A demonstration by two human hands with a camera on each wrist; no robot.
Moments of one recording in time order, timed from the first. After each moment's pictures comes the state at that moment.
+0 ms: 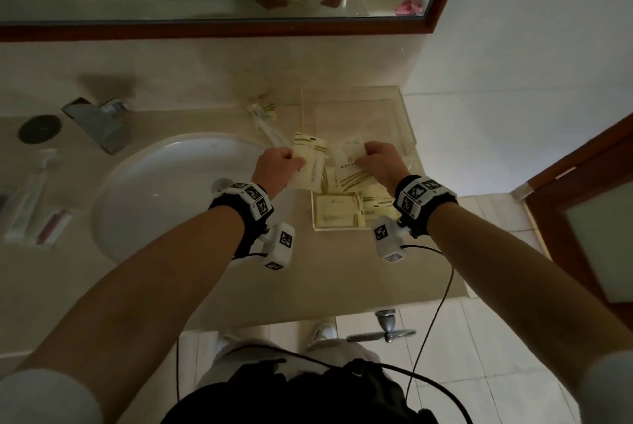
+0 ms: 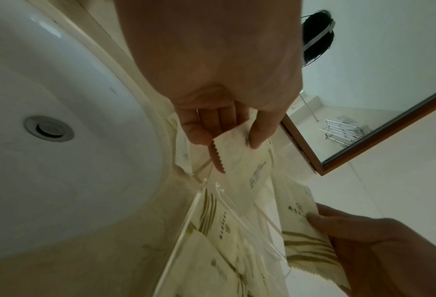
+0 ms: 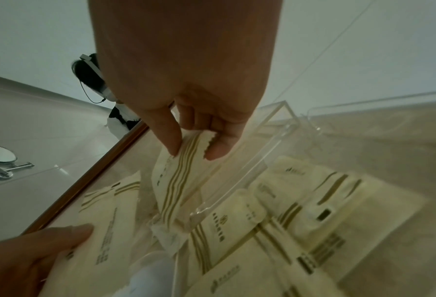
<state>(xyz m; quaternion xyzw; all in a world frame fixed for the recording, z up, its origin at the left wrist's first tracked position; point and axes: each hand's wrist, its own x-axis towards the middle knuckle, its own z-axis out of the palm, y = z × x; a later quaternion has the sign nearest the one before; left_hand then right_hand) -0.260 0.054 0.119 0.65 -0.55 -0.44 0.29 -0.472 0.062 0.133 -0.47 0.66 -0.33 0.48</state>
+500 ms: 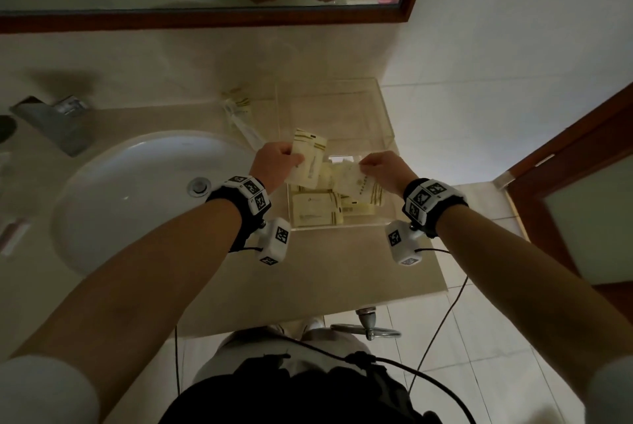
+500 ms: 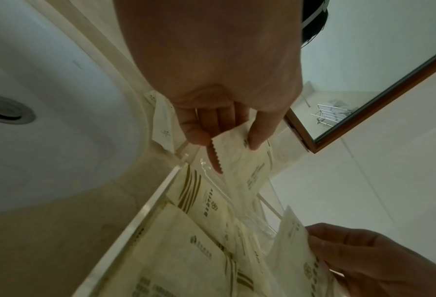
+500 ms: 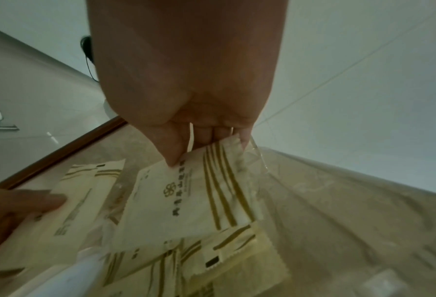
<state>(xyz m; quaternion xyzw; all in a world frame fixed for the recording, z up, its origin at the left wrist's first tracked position) -0.303 0.044 0.111 0.62 -0.56 -0.46 0.28 -0.535 0.071 0.119 -0.58 0.71 -0.15 0.37</state>
